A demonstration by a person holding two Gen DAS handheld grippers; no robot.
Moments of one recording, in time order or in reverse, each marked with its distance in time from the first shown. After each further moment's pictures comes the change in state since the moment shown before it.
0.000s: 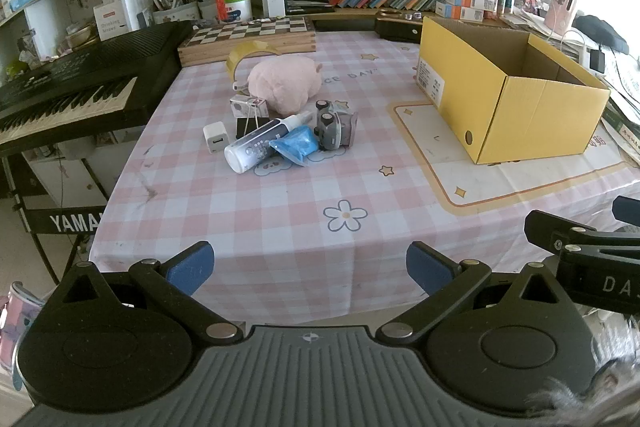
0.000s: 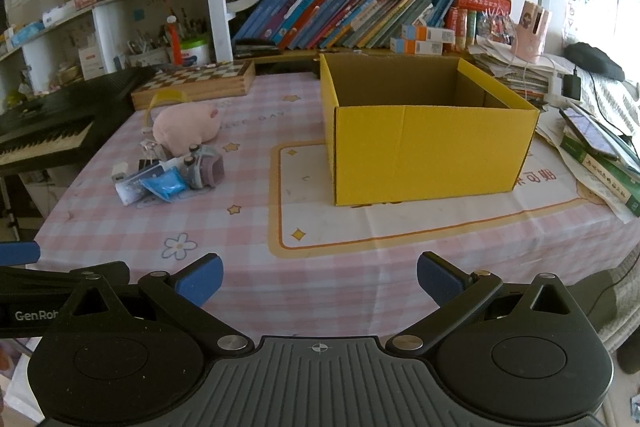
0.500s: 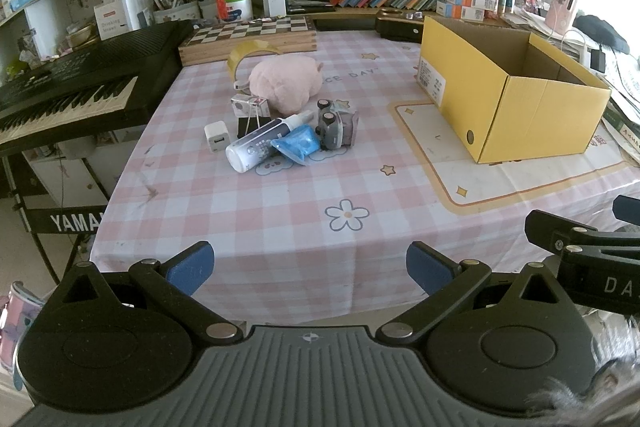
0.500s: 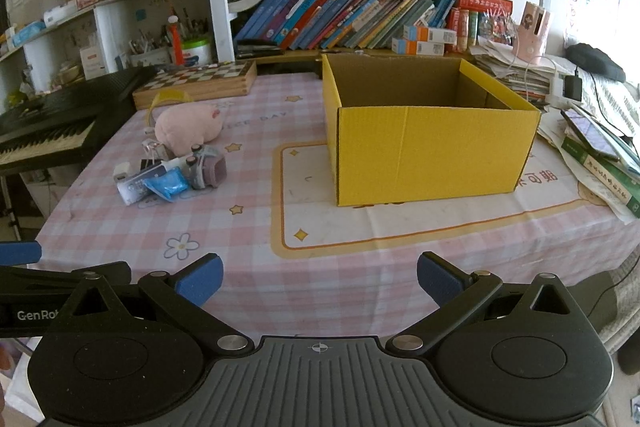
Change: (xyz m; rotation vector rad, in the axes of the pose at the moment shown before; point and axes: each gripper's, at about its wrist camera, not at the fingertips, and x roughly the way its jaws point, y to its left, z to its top) left arm 0.000 0.000 0.000 0.001 0.000 0.000; right arm 0.000 0.002 0.000 -0.001 -0.003 0.001
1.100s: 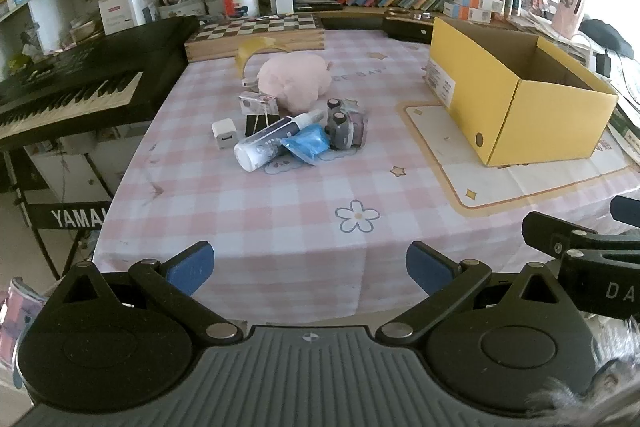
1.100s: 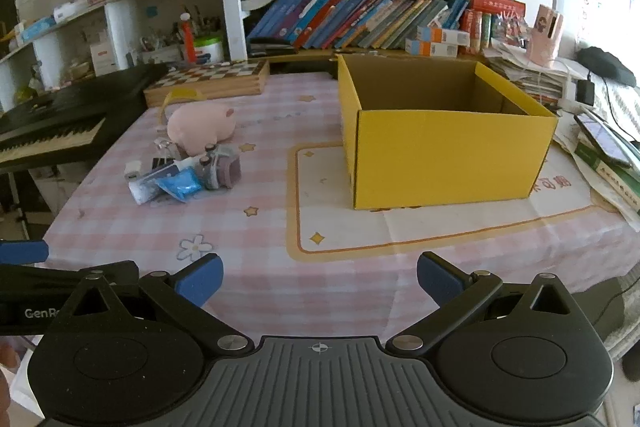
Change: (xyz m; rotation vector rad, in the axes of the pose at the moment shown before) left arm 0.001 0.010 0.000 -0.016 0.009 0.007; right arm 0.004 0.010 0.003 -0.016 0.002 0.032
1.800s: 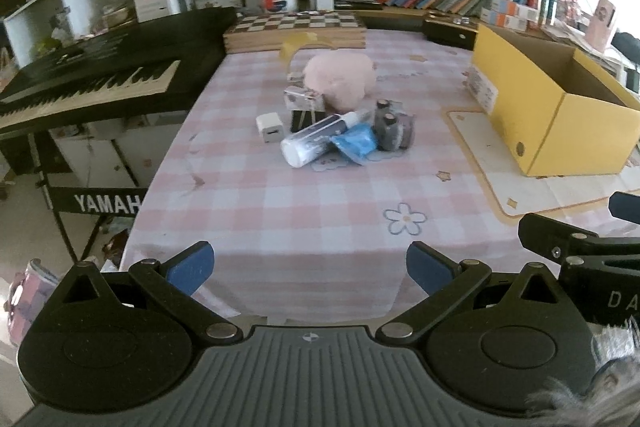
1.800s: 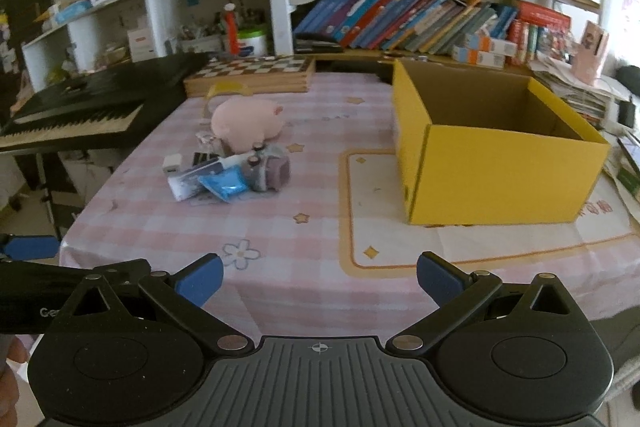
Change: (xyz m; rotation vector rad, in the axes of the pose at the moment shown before) left arm 0.005 0.026 0.002 -0.061 0.012 0.082; right arm 0.015 0.030 0.010 -0.076 0.005 0.099
